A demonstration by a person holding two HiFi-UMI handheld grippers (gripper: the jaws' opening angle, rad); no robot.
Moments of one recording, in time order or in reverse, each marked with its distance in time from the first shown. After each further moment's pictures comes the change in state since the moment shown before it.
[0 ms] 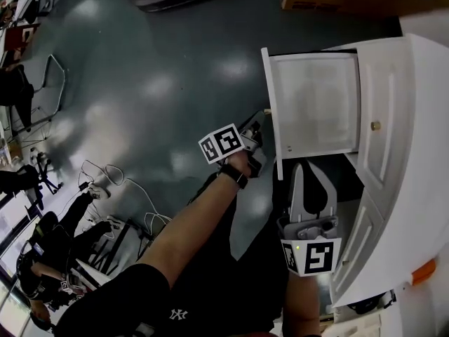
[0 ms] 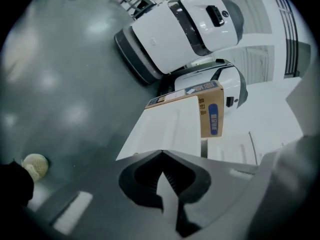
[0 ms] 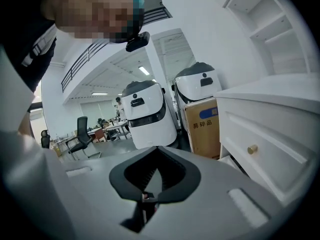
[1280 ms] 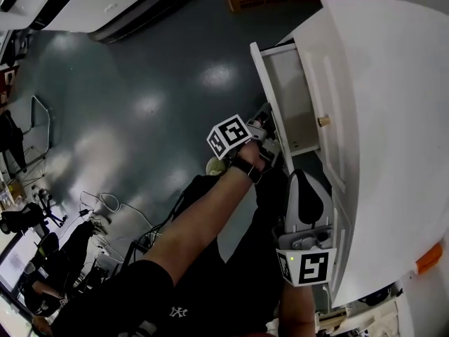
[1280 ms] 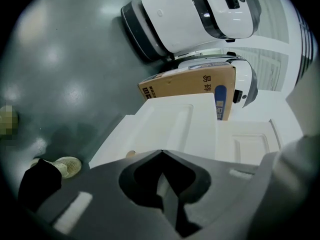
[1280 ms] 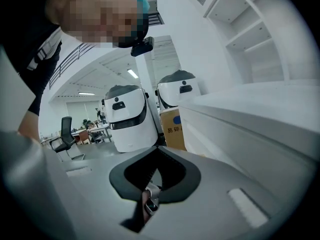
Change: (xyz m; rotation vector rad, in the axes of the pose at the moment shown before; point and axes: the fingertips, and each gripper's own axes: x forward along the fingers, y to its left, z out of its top) left arm 0.146 -0.064 -0.083 -0.170 0.062 -0.052; right arm -0.042 -0.111 0.004 0.013 -0.045 -0.156
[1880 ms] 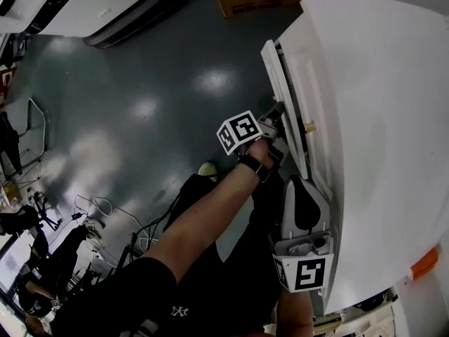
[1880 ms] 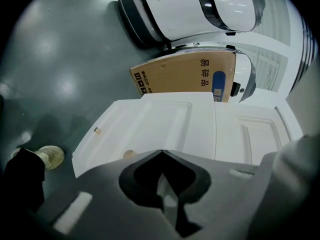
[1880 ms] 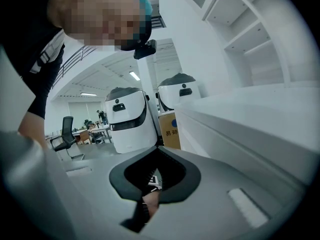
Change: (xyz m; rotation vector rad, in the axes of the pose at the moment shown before) left arm 0.056 -0.028 -0.041 -0.016 0.082 -0.078; right arm -0.004 -0.021 0.008 -0.016 -0.041 0.014
